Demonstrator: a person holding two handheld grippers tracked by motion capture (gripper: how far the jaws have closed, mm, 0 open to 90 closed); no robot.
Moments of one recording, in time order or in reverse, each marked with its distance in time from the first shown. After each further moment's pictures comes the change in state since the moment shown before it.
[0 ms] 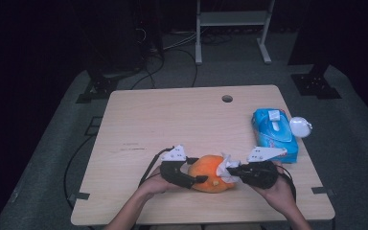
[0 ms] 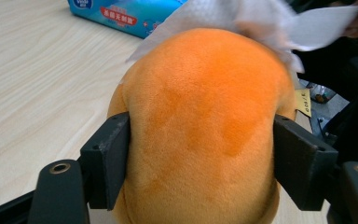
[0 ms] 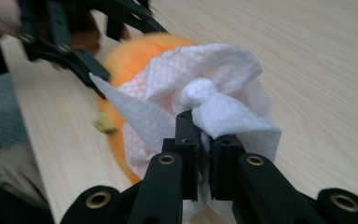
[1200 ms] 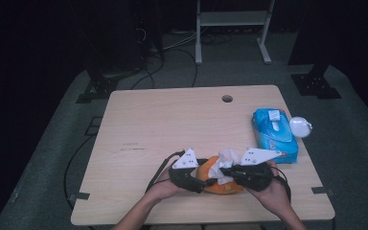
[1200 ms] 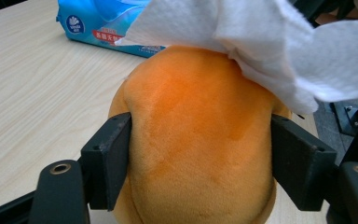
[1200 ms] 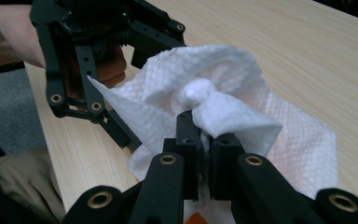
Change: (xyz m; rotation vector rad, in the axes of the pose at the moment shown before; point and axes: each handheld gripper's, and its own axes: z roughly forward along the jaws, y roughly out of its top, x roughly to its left) left arm -0.028 0.017 0.015 0.001 0.061 0.105; right arm 0.022 0.017 0.000 -0.027 -0.021 -0.083
